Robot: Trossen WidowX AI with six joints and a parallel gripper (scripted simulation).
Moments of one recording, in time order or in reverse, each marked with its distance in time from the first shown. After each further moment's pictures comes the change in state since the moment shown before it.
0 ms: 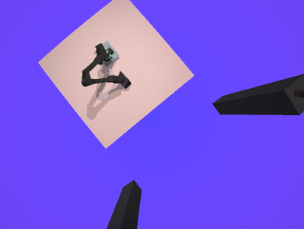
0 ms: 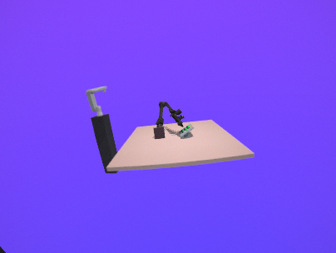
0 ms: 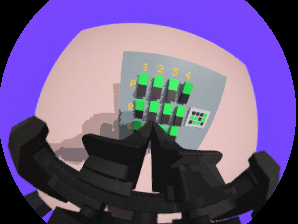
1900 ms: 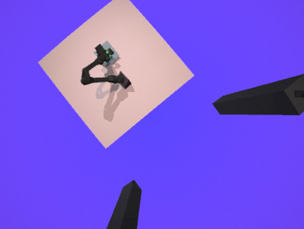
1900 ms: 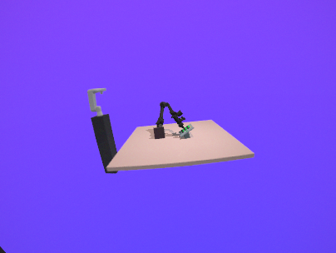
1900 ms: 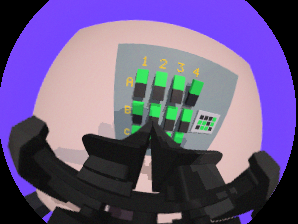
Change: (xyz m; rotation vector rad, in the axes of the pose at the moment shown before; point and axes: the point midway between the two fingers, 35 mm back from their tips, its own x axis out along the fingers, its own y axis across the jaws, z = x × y) arm 0.023 0.001 -0.003 0.005 0.004 0.010
